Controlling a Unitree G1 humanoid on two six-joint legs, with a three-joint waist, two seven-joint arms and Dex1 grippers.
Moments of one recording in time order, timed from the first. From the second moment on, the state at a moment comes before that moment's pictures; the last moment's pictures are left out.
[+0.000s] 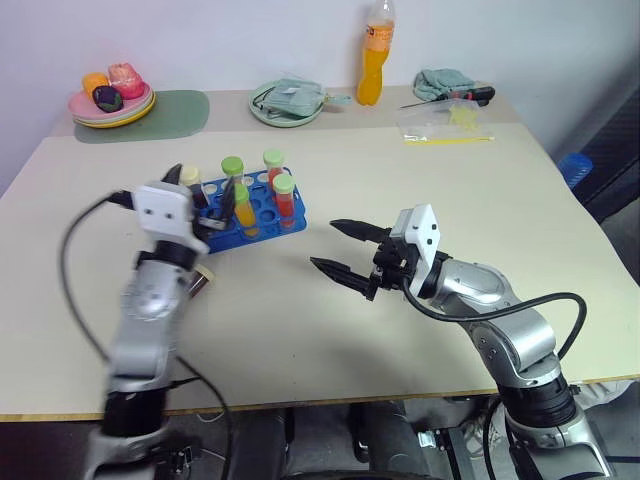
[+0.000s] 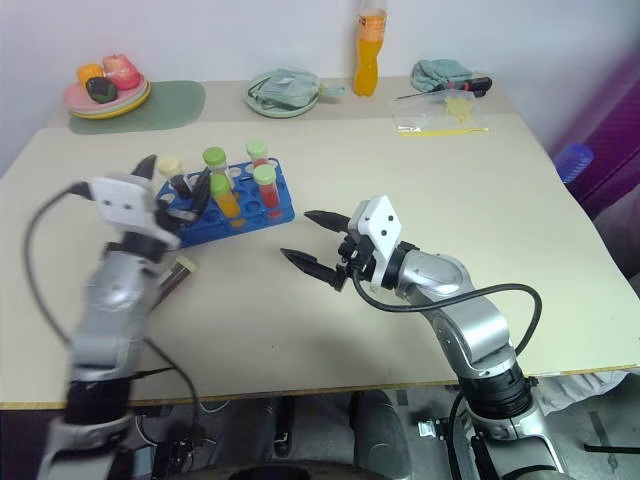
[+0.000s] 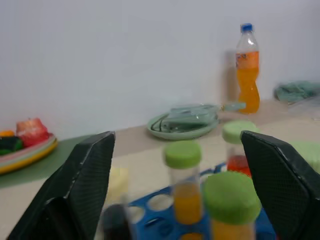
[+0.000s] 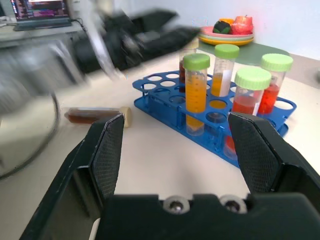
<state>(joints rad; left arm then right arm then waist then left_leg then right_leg) -0.19 0.46 0.20 -0.41 -0.33 0.33 -0.18 -0.34 -0.43 0.15 -0.45 0.44 0.53 0.69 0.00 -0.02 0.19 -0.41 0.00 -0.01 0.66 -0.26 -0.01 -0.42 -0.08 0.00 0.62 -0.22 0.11</state>
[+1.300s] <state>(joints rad) -0.54 1.07 -0.17 -0.30 -0.63 1.51 -0.53 -0.31 -0.50 0.18 -0.46 0.44 0.51 0.80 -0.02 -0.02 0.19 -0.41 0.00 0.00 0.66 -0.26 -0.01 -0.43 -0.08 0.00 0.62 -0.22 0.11</state>
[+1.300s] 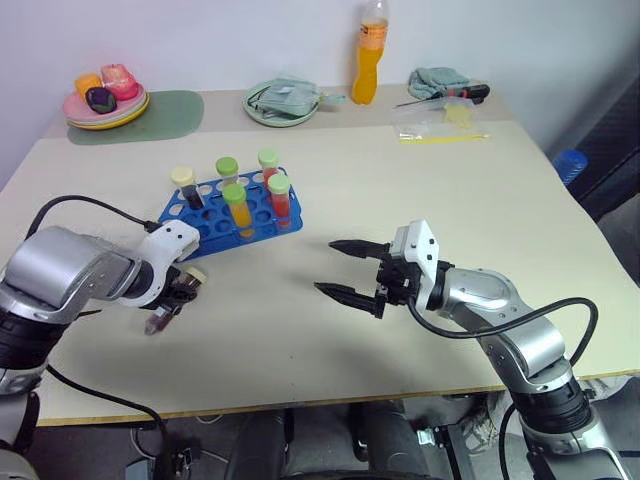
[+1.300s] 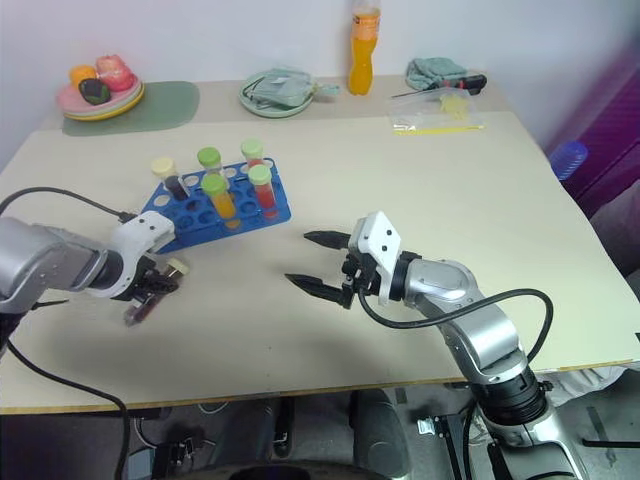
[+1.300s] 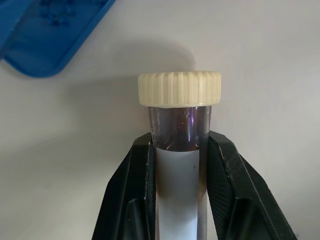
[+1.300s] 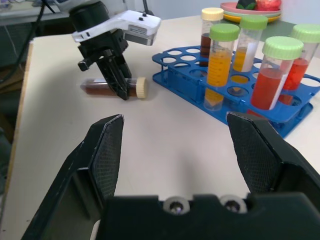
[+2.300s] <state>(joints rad) -0.31 0.18 0.15 0.05 -0.04 -0.14 0.00 -0.35 -0.46 0.19 -0.43 0.42 0.50 0.78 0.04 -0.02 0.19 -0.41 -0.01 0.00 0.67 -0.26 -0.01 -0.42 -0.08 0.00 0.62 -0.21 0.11</state>
